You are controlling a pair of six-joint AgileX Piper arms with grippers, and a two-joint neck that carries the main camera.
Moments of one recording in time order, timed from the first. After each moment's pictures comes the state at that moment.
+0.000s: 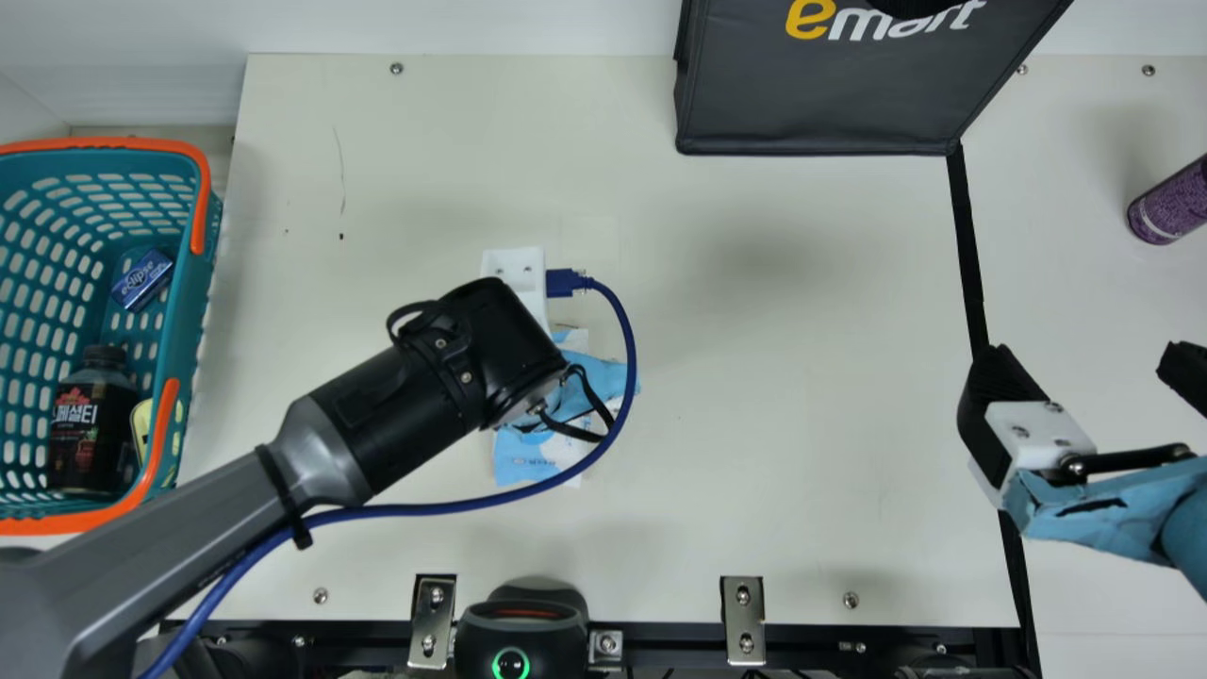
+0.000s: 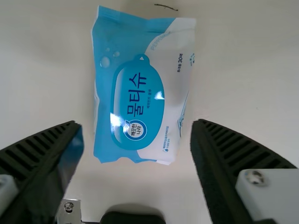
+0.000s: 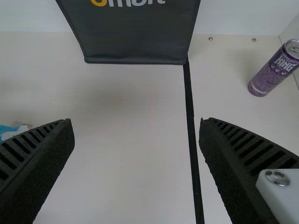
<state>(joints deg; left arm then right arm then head) -52.5 99.2 -77.5 4.4 69.9 -56.7 0.6 42.7 -69.7 -0.8 69.8 0.0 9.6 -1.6</state>
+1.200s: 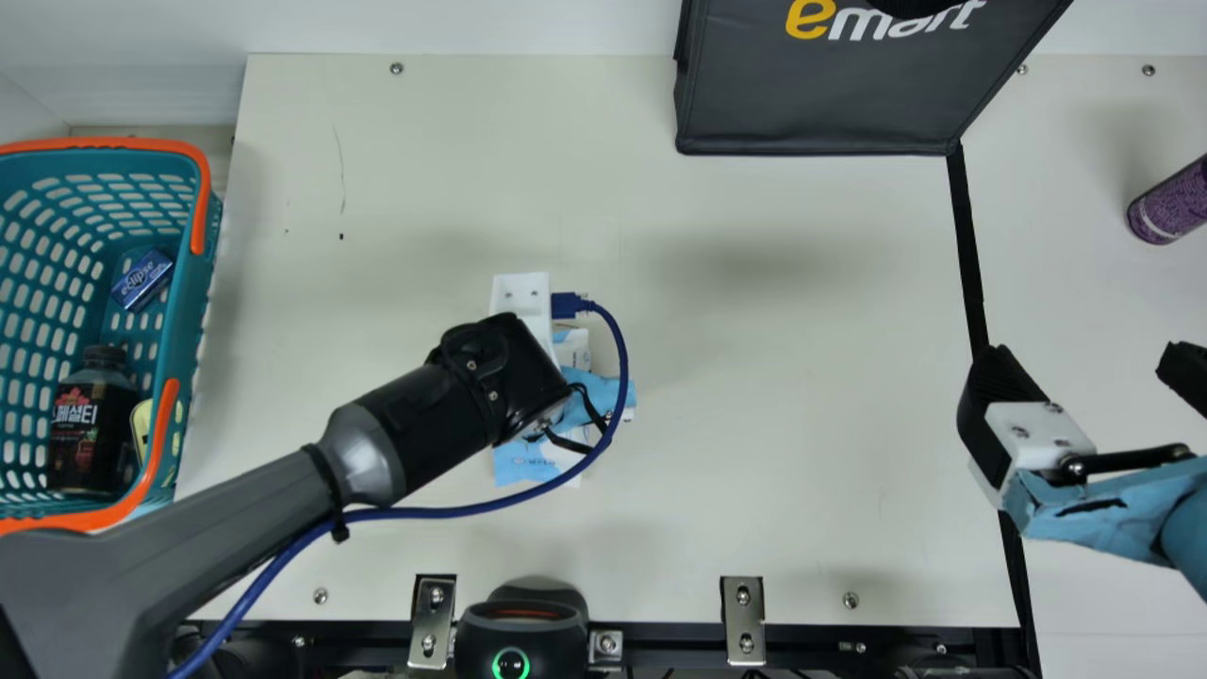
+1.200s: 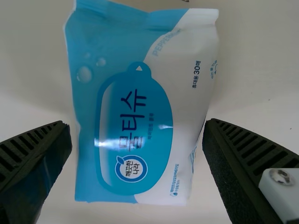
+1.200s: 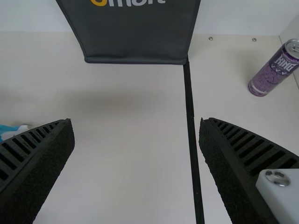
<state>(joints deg) -52.5 102.1 -68.6 5.3 57.5 -57.7 0.6 42.7 -69.7 -0.8 69.8 0.0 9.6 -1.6</state>
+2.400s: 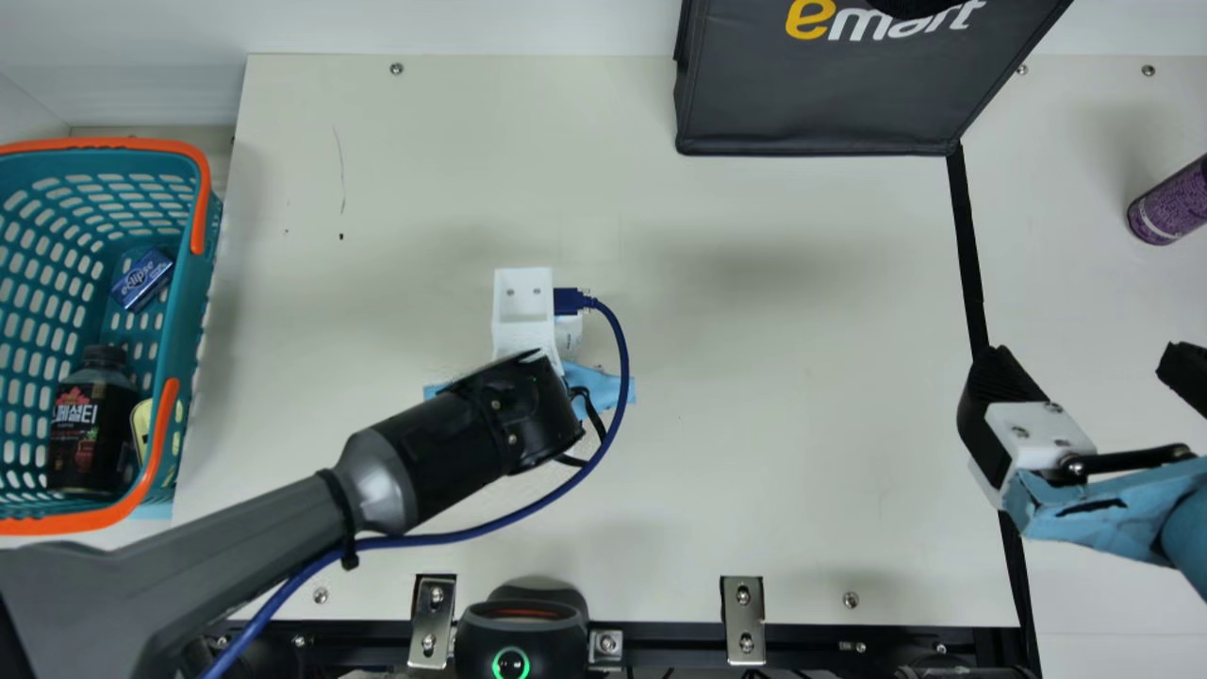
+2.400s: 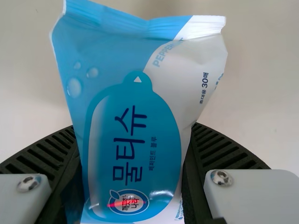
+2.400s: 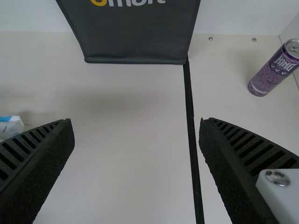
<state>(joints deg) -56.3 101.8 -67.3 18.8 55.7 -68.2 0.6 42.7 -69.7 -0.8 69.8 0.0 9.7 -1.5</state>
